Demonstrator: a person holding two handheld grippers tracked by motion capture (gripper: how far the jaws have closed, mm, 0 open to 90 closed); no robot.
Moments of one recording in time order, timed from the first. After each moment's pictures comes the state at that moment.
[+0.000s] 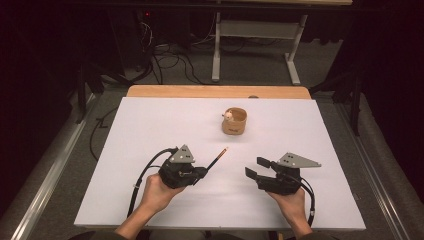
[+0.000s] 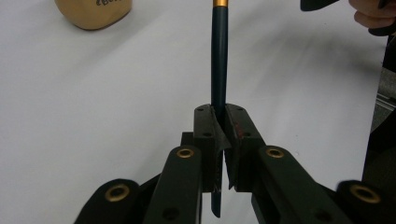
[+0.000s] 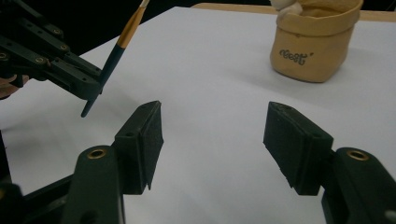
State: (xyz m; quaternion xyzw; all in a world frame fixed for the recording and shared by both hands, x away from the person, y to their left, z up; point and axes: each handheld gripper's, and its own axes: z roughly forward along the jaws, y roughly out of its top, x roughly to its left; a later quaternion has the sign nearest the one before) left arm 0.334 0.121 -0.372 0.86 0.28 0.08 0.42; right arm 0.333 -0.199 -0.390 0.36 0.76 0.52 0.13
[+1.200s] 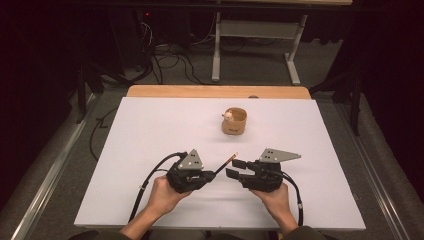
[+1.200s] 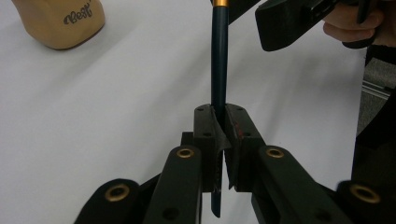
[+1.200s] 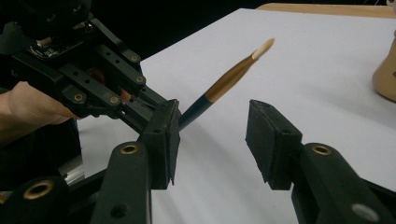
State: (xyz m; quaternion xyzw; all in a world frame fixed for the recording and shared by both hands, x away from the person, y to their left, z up) left arm 0.326 0.102 -0.374 0.87 0.24 0.09 0.42; right arm 0.341 -0.159 -0.382 0.29 0.78 0.55 0.03
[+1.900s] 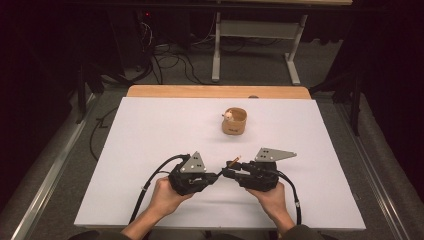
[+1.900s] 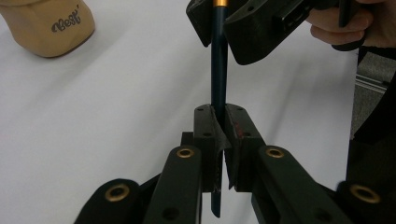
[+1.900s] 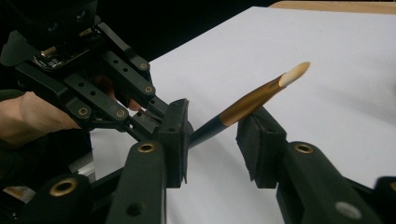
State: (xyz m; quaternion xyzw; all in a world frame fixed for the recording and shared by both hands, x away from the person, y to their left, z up) left arm 0.322 0.096 -0.374 0.87 0.22 0.09 0.42; right arm 0.342 -0.150 -0.382 0.28 0.78 0.56 0.01
